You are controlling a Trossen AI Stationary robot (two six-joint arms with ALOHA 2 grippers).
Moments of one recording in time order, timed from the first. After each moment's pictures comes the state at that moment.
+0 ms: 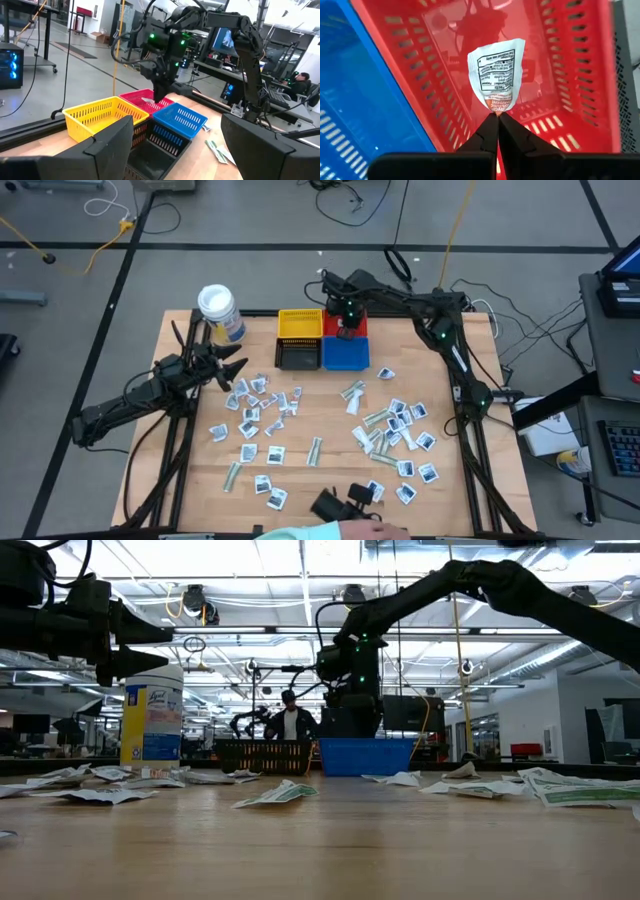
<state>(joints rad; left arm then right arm) 0.44 0.02 0.02 0.06 -0.05 -0.29 -0.64 2.38 2.17 -1.32 0.03 -0.28</state>
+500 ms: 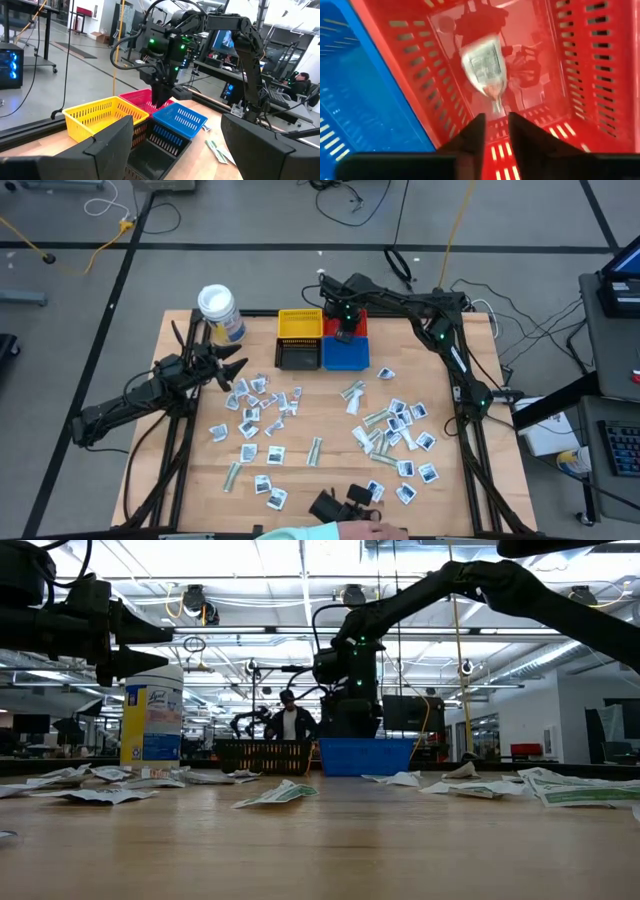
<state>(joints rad) 0.44 0.02 0.02 0.06 -0.05 -0.30 -0.63 2.39 2.15 -1.28 0.03 -0.25</state>
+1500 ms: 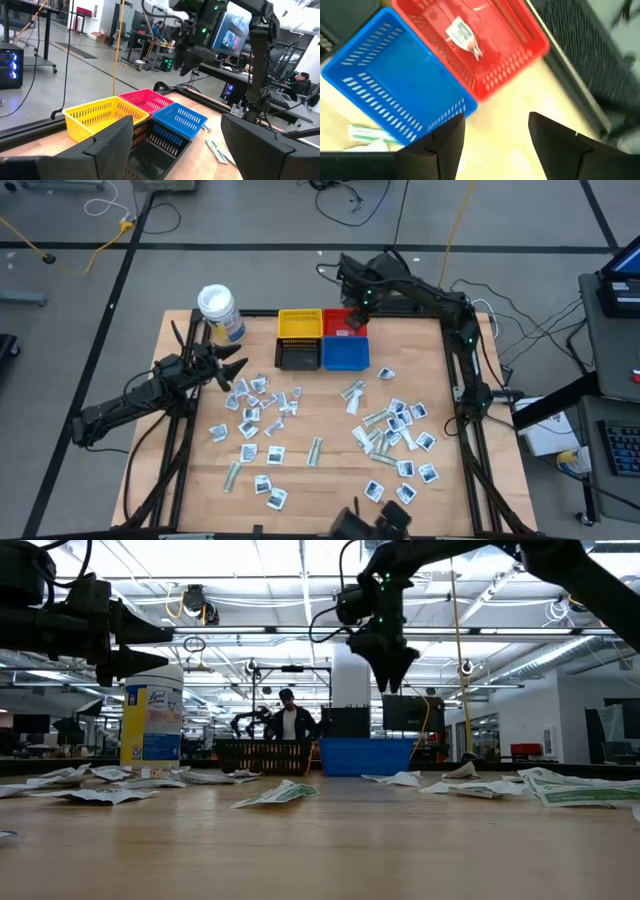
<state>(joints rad) 0.44 0.02 0.02 0.06 -0.05 -0.29 -0.62 2.11 2.15 -1.50 0.07 0.12</state>
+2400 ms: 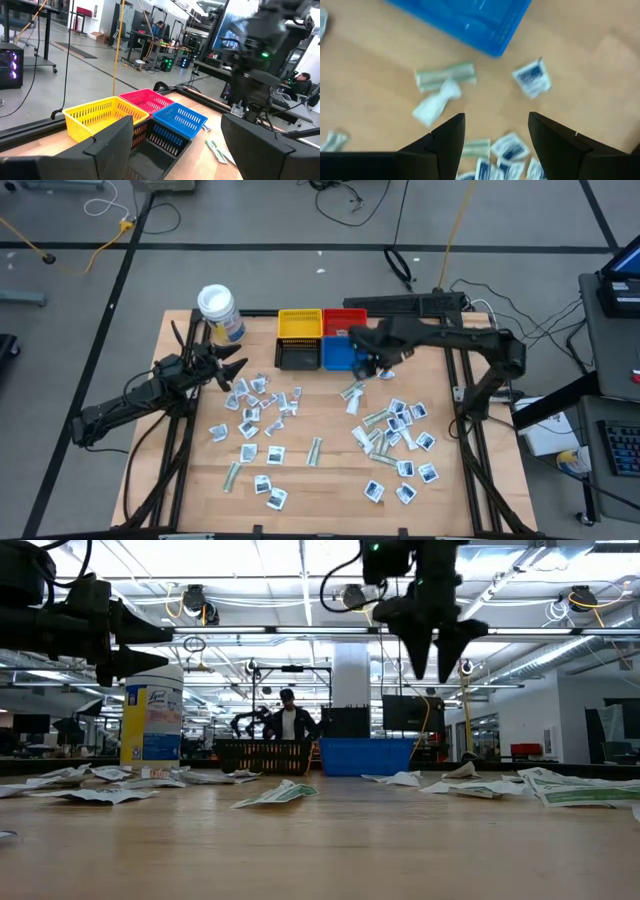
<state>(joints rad) 0.44 0.02 0.02 0.06 -0.05 -0.29 -0.24 1.67 1.48 -1.30 0.07 0.85</state>
